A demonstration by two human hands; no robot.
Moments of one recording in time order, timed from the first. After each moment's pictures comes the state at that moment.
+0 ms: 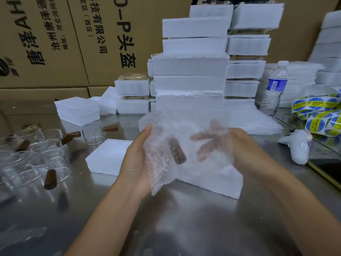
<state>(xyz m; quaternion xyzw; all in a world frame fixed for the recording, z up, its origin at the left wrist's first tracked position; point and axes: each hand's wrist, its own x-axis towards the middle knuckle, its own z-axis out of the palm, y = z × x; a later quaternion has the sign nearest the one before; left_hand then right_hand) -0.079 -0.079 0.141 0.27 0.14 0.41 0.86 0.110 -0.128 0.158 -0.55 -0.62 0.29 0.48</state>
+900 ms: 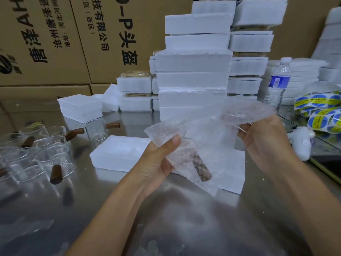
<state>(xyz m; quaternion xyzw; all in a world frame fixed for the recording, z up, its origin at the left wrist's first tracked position) -0.072 -0.080 0.128 0.46 0.14 0.43 0.77 0.127 -0.134 0.170 -0.36 -0.48 0.32 0.73</state>
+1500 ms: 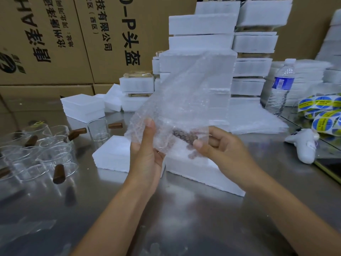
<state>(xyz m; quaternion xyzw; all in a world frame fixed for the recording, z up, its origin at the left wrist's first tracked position) -0.070 -0.080 0.134 0.38 0.16 0.64 0.65 0.083 -0.130 0.140 -0.42 -0.62 0.34 0.56</state>
